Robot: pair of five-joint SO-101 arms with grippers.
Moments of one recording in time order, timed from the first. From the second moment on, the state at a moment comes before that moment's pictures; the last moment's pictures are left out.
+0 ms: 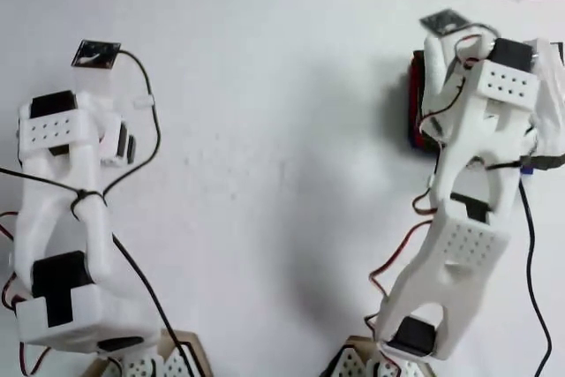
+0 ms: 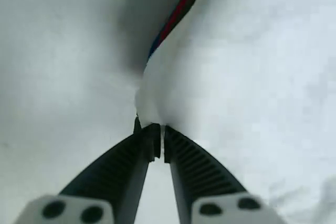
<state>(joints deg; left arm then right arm) -23.0 -0.5 14.3 71.8 -15.5 15.2 34.1 -47.1 100.0 45.3</state>
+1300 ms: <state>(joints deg) -23.0 -0.5 14.8 71.8 -15.6 30.0 51.6 -47.9 44.8 27.4</state>
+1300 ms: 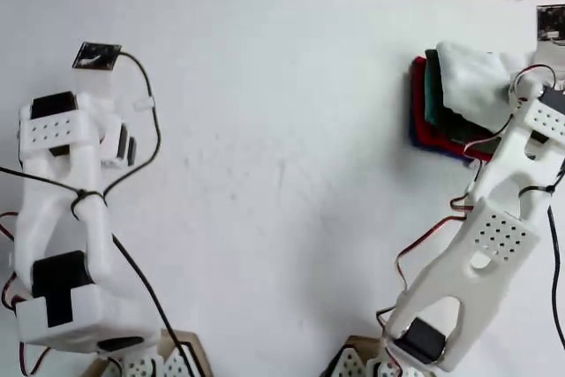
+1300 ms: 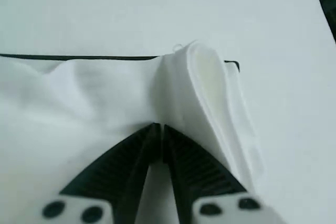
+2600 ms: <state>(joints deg) -25.2 -60.2 51.6 80.0 -15.6 2.7 -19.6 -2.0 98.5 0.4</state>
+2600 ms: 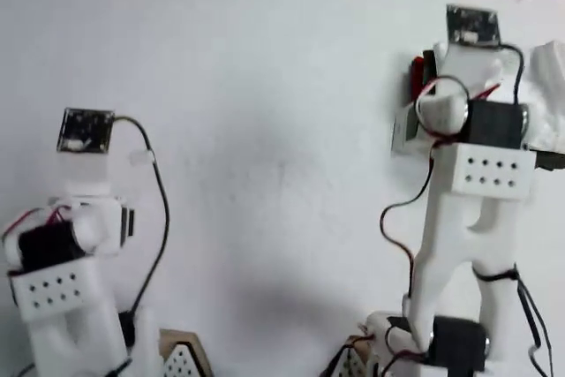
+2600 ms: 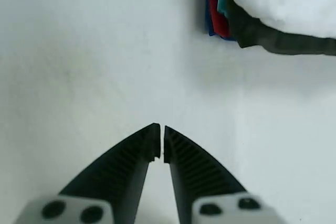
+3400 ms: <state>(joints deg) -25.2 -102.9 84.1 72.2 -15.6 2.2 -59.5 55.7 62.7 0.4</state>
